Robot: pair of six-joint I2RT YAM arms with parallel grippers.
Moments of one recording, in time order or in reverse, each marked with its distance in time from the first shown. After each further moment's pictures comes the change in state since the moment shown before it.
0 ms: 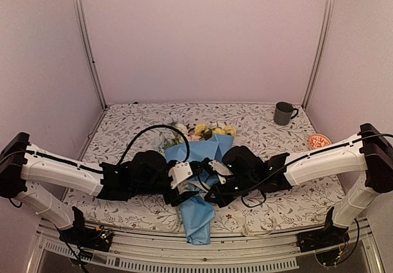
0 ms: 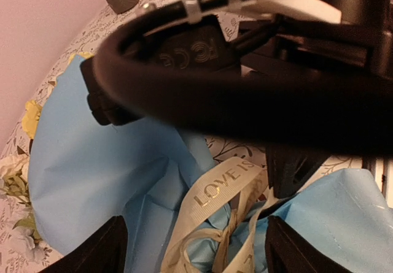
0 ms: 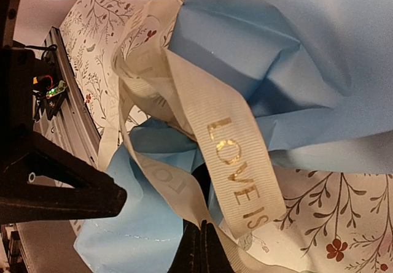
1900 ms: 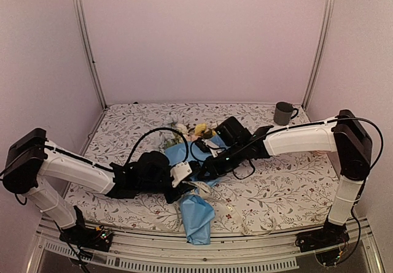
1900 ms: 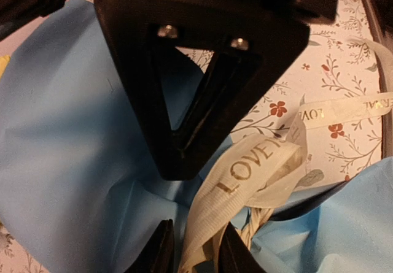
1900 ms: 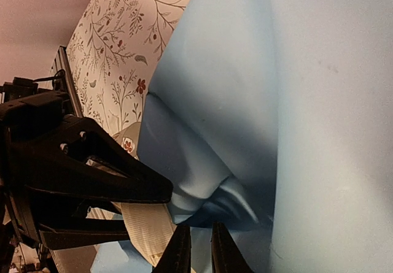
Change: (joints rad) left arm 0.098 0.128 -0.031 0.101 0.095 -0.080; right arm -0.212 0.232 0.327 -0.186 -0.262 -0.106
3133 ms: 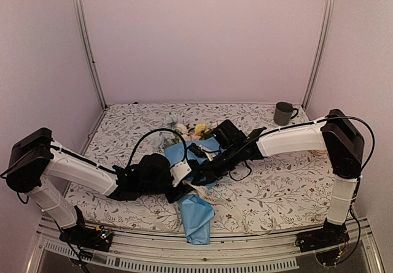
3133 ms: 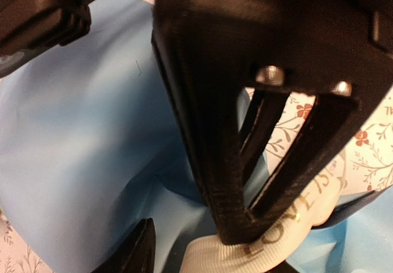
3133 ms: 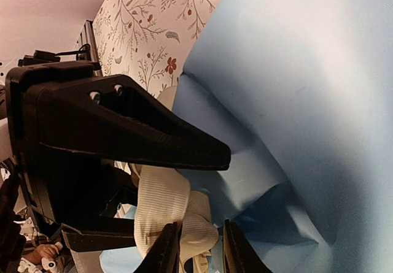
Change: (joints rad) left arm 0.000 0.042 -0.018 0.070 -0.079 -0.045; right arm 0.000 0.081 0.042 0.008 -0.167 -0.049
